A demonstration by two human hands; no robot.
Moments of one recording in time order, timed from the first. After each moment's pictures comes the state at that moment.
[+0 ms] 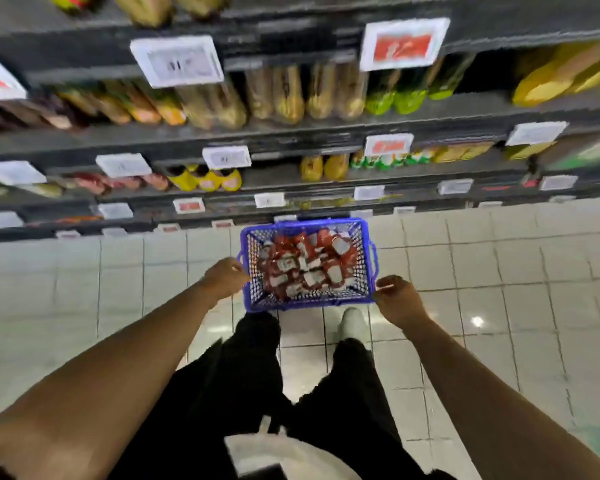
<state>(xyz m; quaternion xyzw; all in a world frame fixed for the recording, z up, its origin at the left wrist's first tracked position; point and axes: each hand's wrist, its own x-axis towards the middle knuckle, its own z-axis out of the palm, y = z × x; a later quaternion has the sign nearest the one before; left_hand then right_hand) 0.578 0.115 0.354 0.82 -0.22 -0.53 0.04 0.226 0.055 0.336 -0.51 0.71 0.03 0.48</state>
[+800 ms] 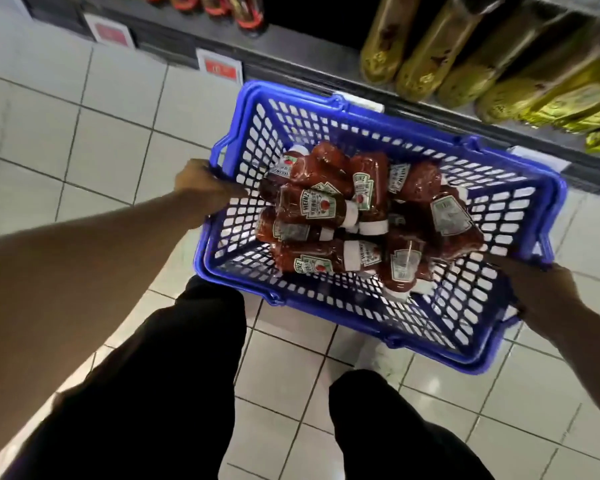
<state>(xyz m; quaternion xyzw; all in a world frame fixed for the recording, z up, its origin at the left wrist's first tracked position) 0.632 0.132 -0.103 0.93 -0.07 -0.34 0.10 0.175 -0.075 -0.133 -0.42 0.78 -0.04 0.47</state>
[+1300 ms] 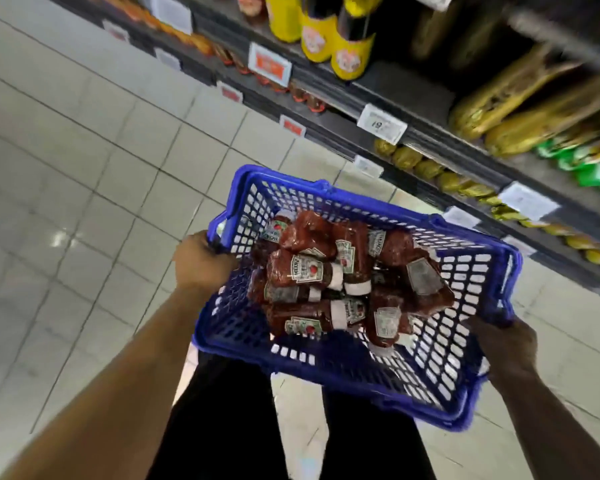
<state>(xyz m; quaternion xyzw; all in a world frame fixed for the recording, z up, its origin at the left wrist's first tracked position) 0.561 0.263 0.199 0.95 0.00 -0.27 0.16 0.180 -0.019 0.170 -0.51 0.77 0.04 0.39</state>
